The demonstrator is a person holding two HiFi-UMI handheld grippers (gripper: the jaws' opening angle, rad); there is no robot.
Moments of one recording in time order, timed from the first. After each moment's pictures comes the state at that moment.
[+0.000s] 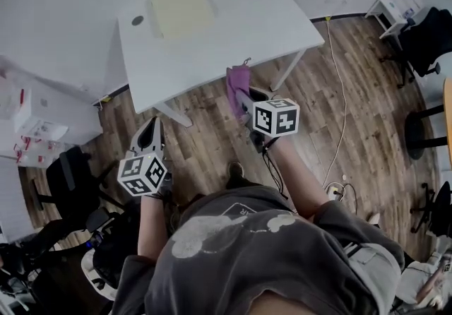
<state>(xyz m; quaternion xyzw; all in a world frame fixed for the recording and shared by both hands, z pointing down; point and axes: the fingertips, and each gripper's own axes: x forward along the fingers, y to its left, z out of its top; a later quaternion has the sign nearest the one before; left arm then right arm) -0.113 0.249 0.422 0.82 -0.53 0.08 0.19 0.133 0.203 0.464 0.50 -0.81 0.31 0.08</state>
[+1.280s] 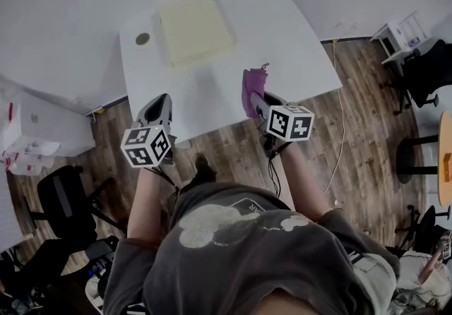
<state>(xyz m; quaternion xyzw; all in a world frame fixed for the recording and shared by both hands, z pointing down) -0.116 -0.010 0.444 0.84 -0.49 0.08 0.20 0.136 0.002 0.474 0.52 -0.78 0.32 0.09</state>
